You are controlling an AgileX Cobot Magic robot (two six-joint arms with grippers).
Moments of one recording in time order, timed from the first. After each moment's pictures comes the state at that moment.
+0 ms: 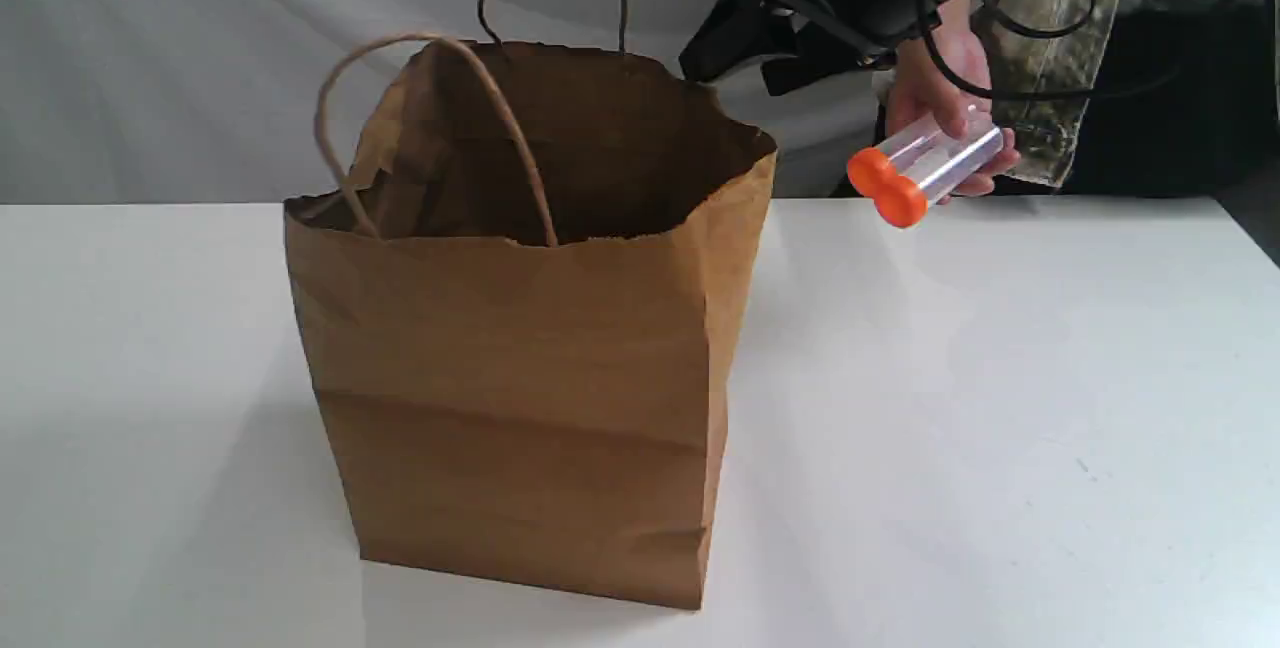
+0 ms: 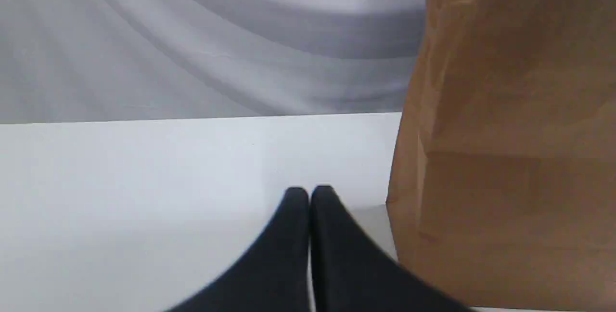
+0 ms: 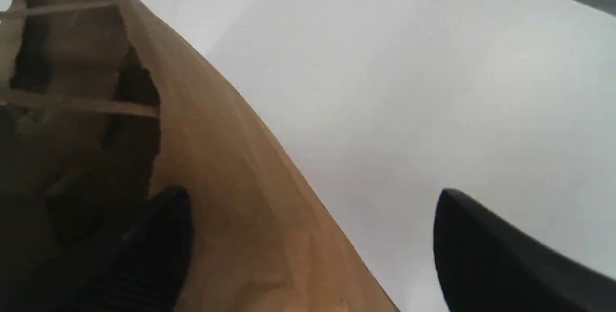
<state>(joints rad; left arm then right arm) -0.14 0.00 0.00 0.07 0.19 -0.12 0.18 2.13 -2.12 0.67 1.18 -0.50</state>
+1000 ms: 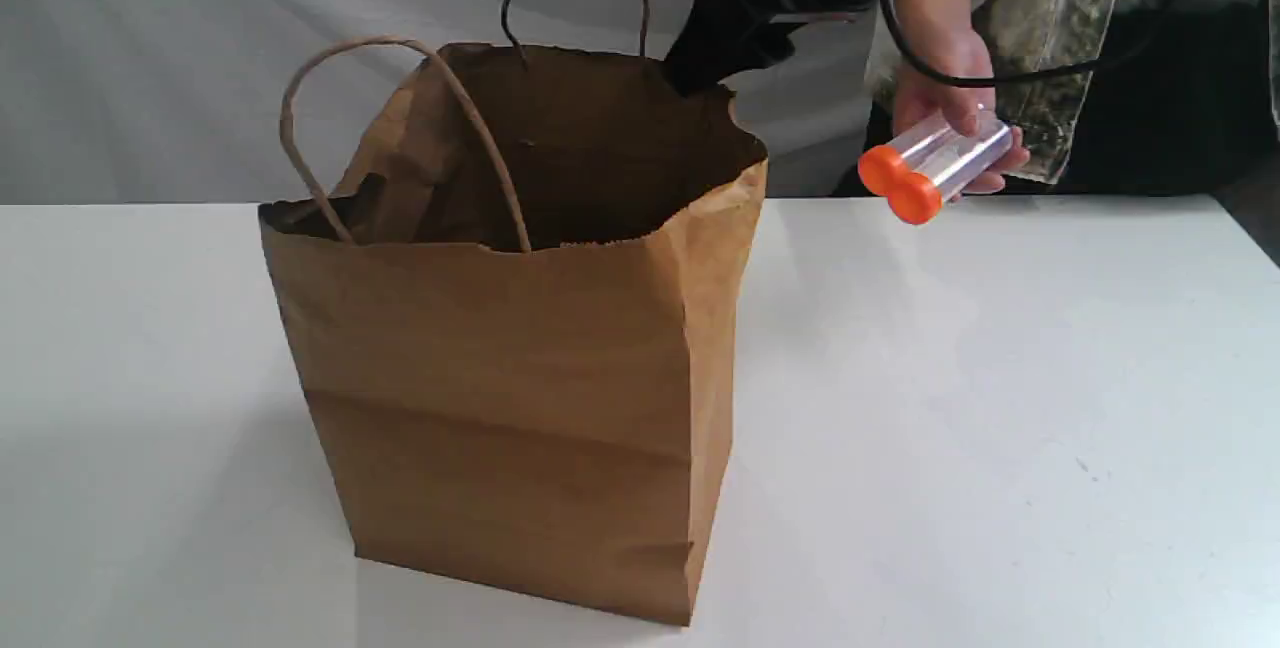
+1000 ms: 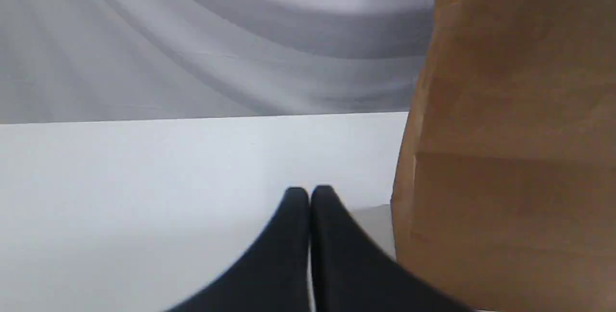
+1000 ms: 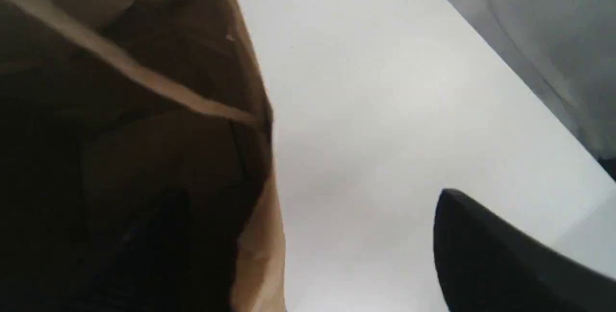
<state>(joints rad) -0.14 0.00 0.00 0.07 0.19 -0.12 0.28 2.11 -2.22 0.46 1.22 -0.73</state>
